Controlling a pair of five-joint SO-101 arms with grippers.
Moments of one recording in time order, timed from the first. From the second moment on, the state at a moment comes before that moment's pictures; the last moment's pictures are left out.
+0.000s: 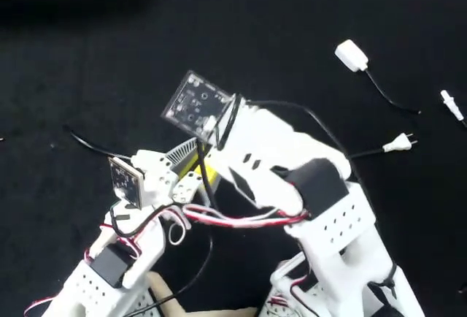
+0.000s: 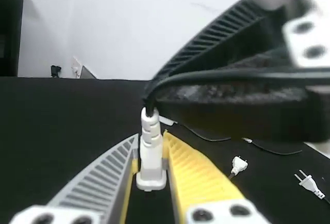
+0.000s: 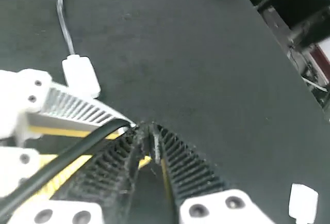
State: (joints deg) left arm 32.7 -102.9 96.6 12.9 18.6; right arm -36.9 -43.5 21.5 73.3 31.3
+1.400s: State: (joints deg) left arm 35.3 -102.7 96.6 15.4 14.4; right arm -33.0 -33.8 19.1 75.1 30.5
